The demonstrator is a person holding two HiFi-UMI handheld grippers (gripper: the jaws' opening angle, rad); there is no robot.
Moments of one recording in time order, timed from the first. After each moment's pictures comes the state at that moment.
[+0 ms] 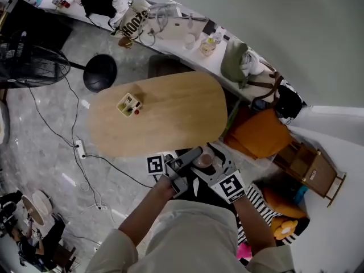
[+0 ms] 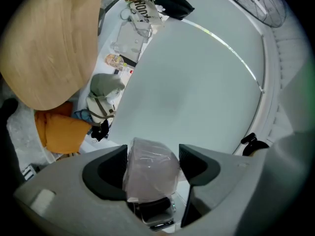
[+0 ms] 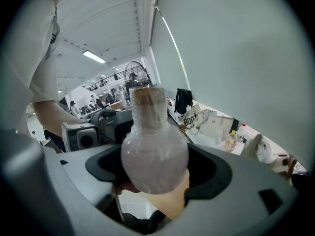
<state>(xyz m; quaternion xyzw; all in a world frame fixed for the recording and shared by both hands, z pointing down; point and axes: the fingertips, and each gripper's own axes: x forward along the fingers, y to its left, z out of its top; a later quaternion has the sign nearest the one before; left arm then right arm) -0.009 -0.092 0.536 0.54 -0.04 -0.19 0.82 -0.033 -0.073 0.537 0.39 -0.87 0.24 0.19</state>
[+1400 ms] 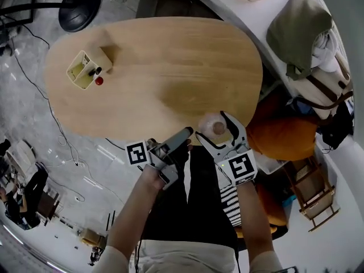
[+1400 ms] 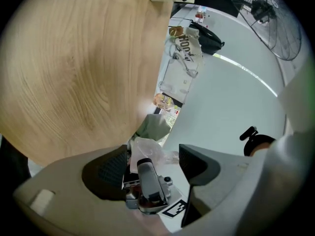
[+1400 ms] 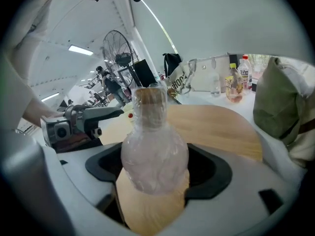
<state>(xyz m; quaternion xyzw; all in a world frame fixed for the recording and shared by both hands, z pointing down) -0.020 -0.136 0.907 0.47 -0.23 -0.20 0.83 0.031 -0.145 0.923 0.34 -0.85 0.33 0.23</state>
